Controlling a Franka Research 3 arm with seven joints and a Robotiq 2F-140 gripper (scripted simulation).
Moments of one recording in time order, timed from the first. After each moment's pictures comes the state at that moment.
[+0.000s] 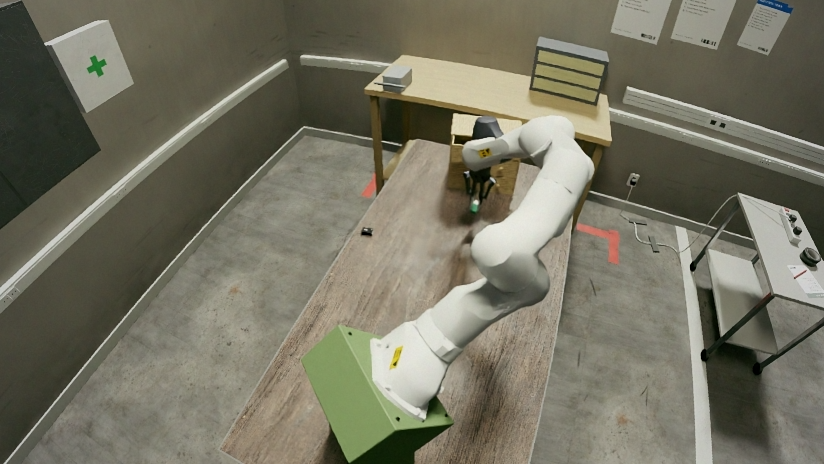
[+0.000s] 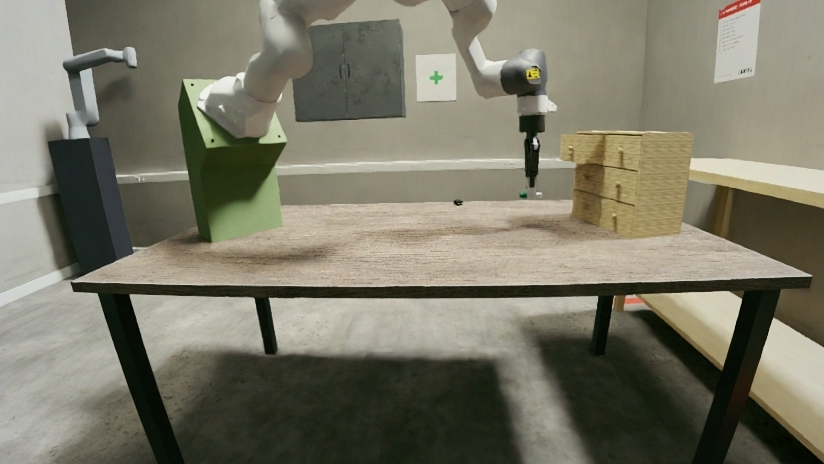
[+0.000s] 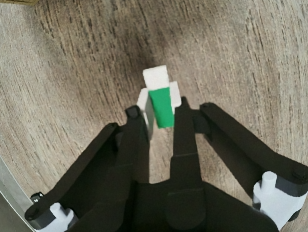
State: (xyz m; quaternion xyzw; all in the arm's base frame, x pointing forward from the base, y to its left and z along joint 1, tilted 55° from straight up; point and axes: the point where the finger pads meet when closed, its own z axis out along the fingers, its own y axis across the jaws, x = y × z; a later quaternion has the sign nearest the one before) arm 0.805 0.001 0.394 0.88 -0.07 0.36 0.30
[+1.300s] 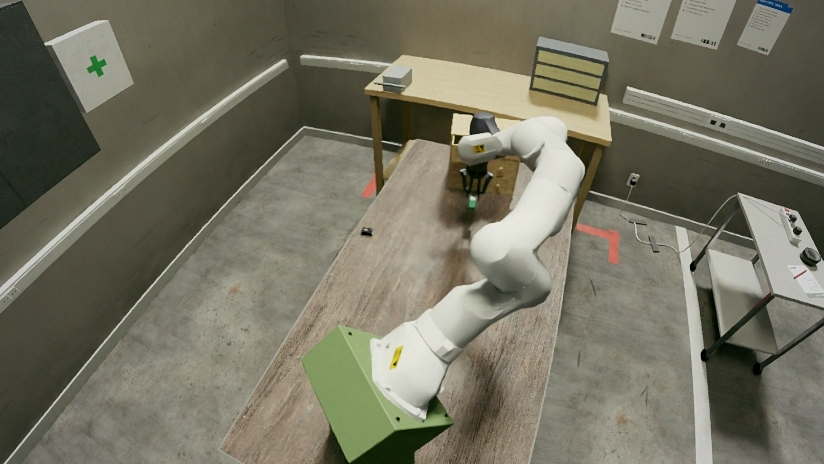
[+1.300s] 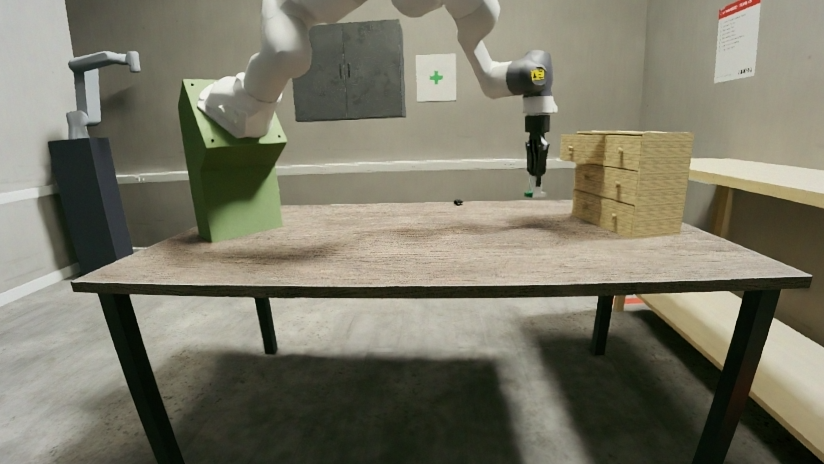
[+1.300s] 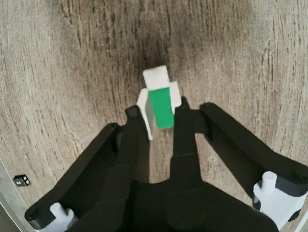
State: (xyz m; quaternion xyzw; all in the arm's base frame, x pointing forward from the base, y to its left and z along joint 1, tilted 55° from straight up) arm 0.825 0.017 0.397 0.89 0.02 0.32 0.34
